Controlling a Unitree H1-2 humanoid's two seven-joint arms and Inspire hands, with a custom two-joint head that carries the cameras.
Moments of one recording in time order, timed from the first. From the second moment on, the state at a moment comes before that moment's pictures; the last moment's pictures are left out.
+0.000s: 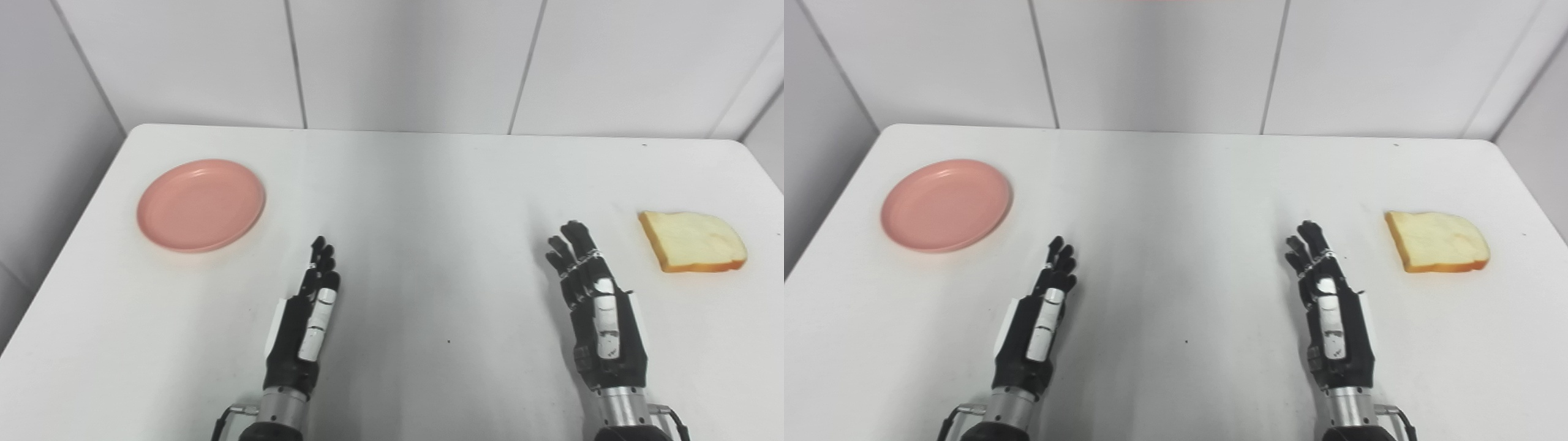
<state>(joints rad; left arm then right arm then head) 0.17 -0.13 -0.17 -0.18 0.12 0.01 -0.02 0.10 -0.05 -0.07 -0.12 0.29 -0.23 0.17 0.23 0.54</state>
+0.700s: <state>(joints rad) 0.14 -0.14 -0.18 -0.08 0.15 -0.15 0.02 0.08 -0.06 -0.07 -0.09 0.31 -0.25 0.18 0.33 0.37</state>
